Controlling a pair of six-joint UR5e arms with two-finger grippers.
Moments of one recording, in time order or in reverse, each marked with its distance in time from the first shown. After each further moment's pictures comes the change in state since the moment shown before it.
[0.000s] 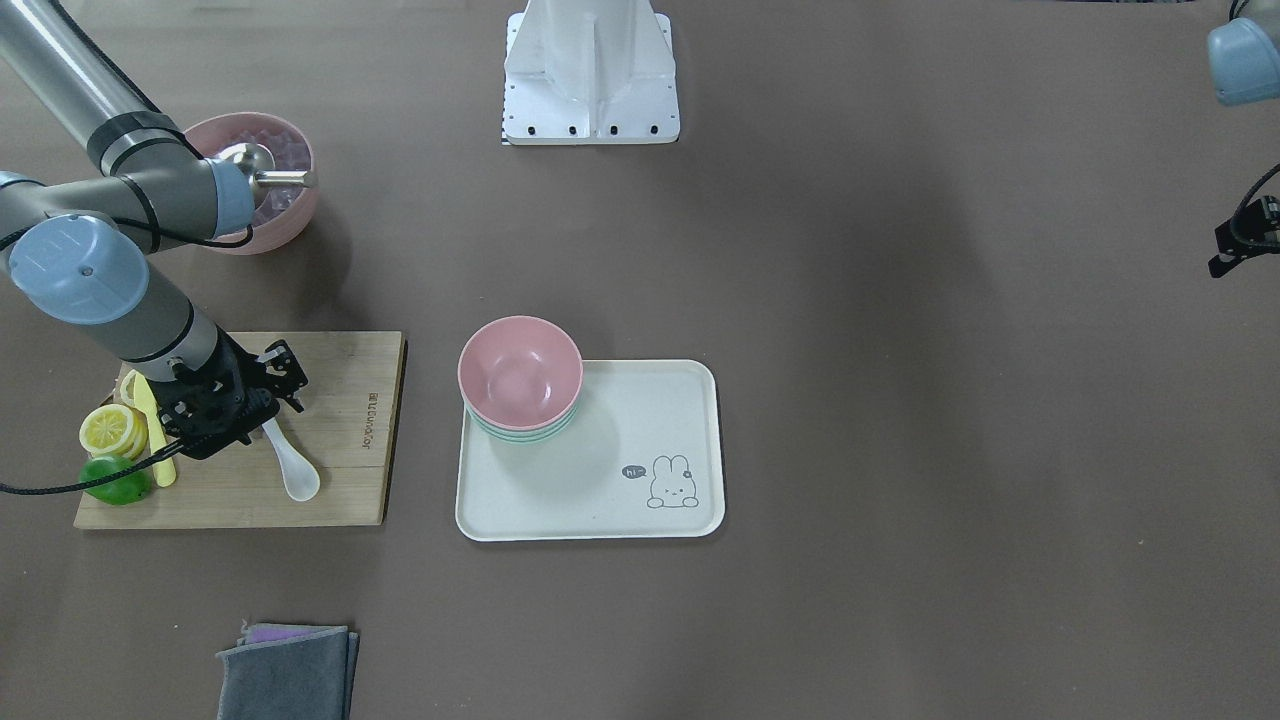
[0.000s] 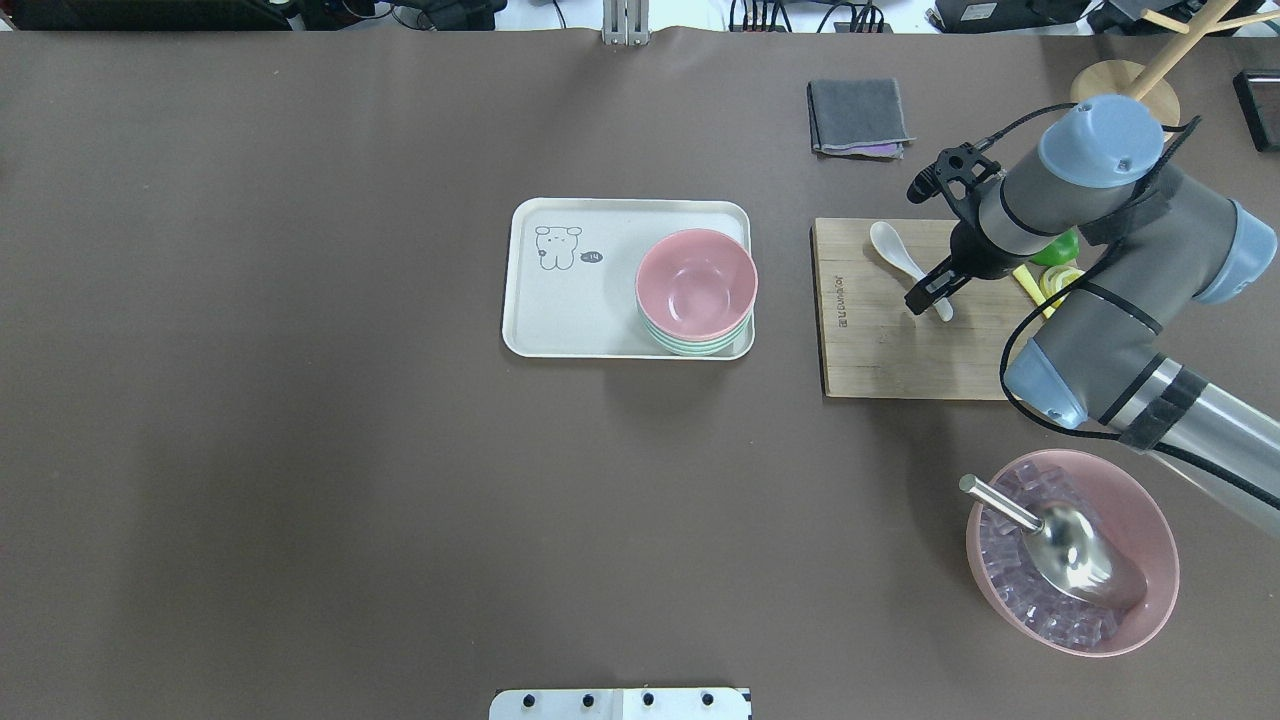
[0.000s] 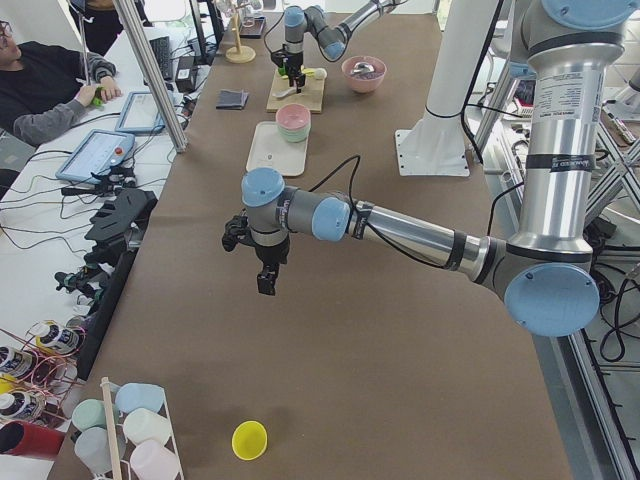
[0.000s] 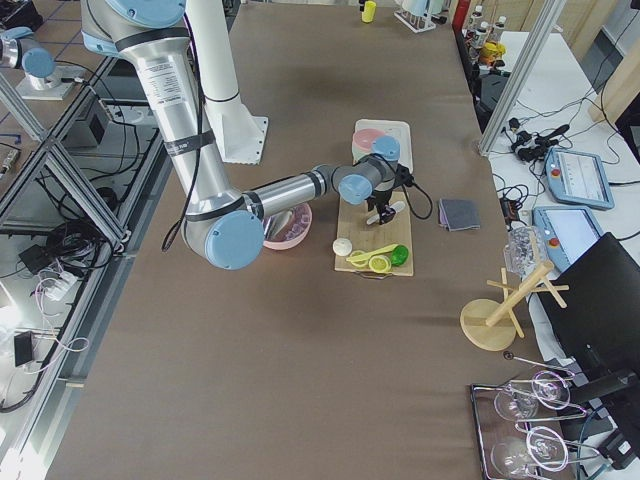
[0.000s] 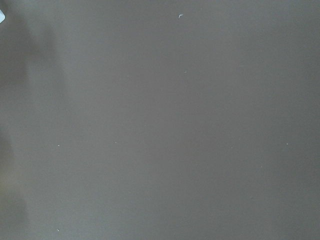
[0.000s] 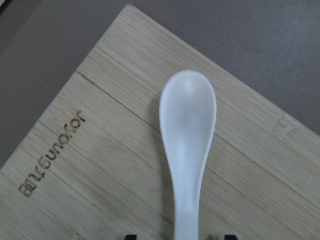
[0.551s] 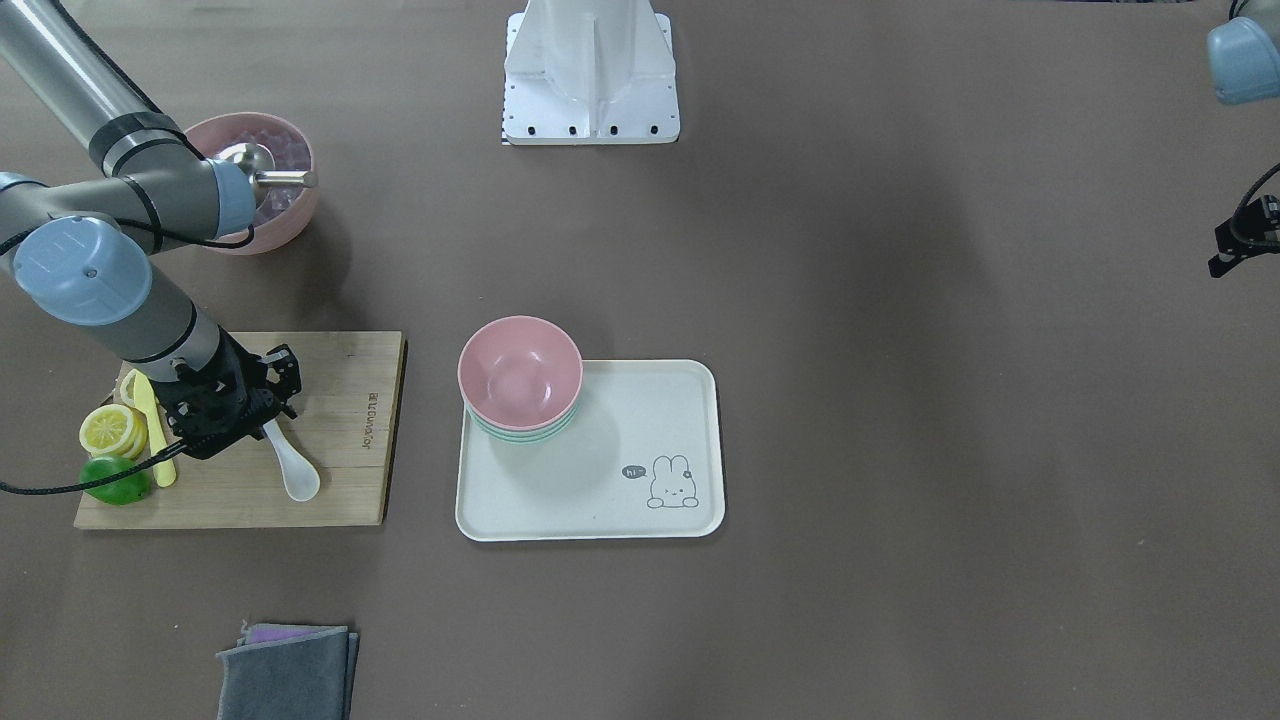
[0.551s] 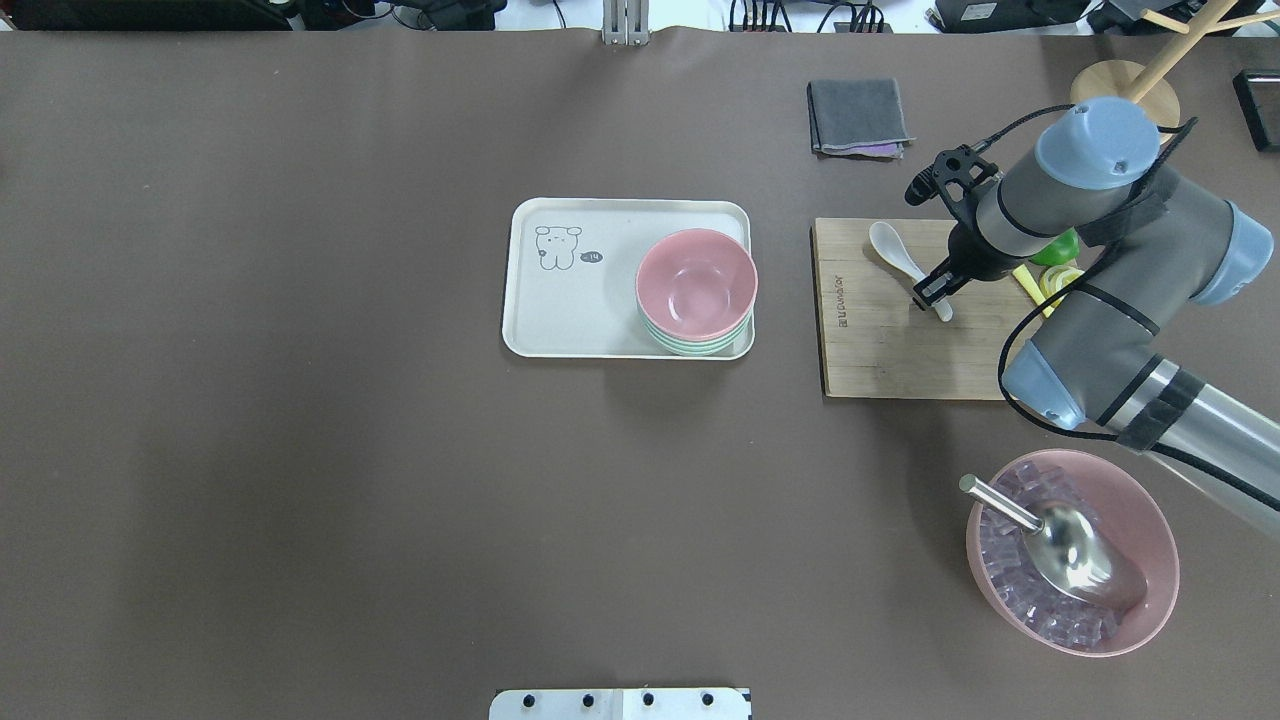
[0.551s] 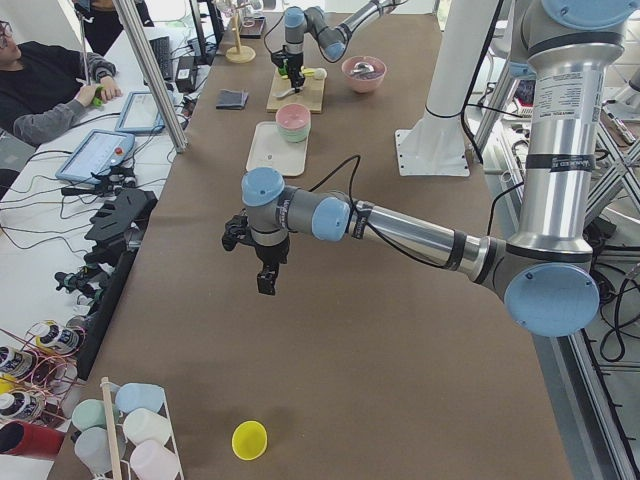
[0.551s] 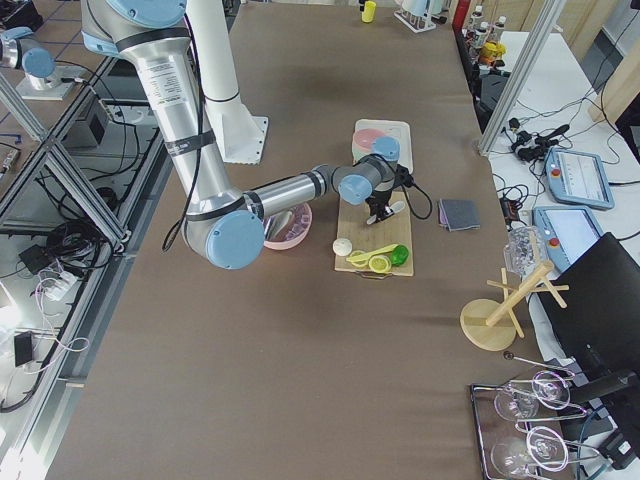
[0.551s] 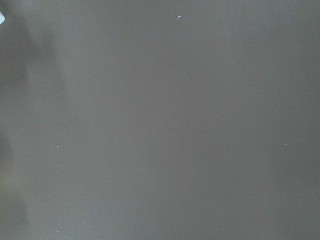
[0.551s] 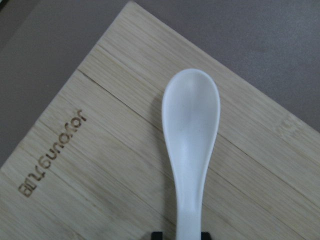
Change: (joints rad) left arm 0.000 0.000 0.000 0.000 0.000 0.000; right arm -0.002 0.003 -0.003 0.000 -0.001 -0.005
